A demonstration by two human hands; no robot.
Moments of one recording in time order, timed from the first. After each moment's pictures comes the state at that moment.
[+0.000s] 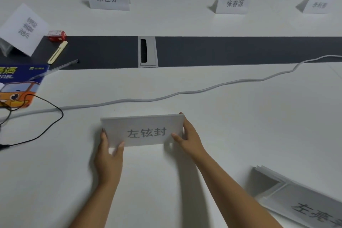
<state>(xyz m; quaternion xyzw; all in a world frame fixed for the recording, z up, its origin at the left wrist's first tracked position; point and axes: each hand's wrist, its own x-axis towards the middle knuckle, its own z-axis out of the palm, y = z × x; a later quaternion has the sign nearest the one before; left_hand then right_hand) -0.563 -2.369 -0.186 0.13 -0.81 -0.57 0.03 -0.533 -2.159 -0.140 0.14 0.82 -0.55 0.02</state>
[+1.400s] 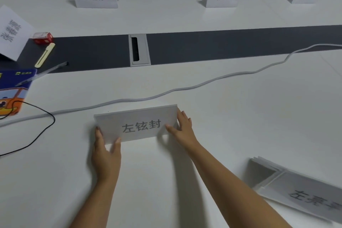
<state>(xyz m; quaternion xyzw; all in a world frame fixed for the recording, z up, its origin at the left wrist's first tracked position) -0.567 -2.359 -0.163 0.11 -0.87 -0.47 0.03 -0.542 -2.162 -0.139 0.19 0.81 -0.55 0.04</state>
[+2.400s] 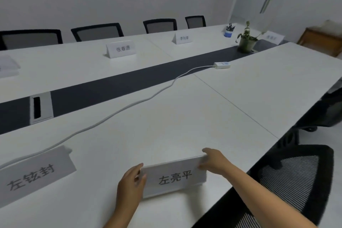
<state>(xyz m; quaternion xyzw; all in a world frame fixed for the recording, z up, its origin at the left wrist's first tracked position) -0.377 -2.129 -0.076 -0.19 -0.84 -0.47 -0.20 -0.260 -1.914 -0.026 0.43 0.83 -0.33 0.13</state>
